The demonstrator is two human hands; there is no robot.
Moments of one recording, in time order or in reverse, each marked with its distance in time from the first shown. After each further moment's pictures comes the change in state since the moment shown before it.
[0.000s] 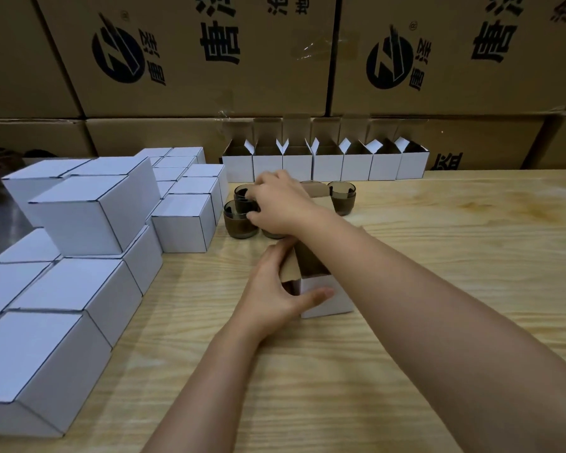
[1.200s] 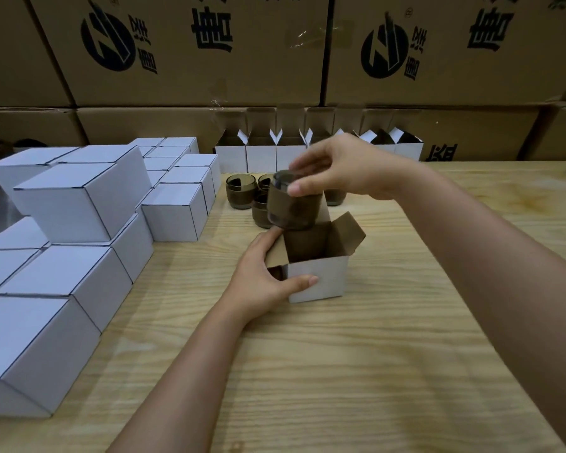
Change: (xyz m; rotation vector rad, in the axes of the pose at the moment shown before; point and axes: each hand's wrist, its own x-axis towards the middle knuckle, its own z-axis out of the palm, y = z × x) left_hand 0.000 0.000 -0.003 0.022 -0.023 -0.036; right_hand -0.062 0.070 -0.070 0.731 -0.131 0.047
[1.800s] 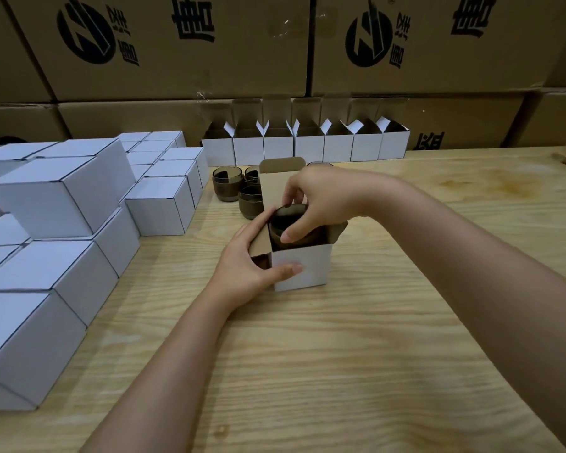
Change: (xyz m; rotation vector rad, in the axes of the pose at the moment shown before) left_hand -0.002 0.006 -0.003 -0.021 -0.016 -0.036; right_hand -0.021 0.000 0.027 -0.485 -0.144 0.118
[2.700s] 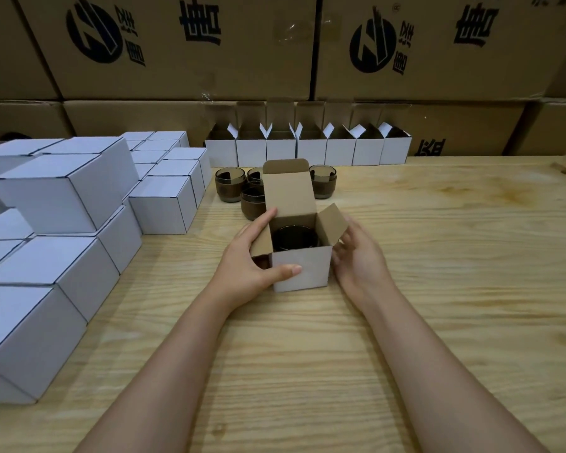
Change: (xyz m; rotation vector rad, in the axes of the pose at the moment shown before) left_hand 0.001 -0.005 -0.001 -0.006 -0.012 0.021; right_hand -0.018 0.033 0.112 1.774 0.662 0.199
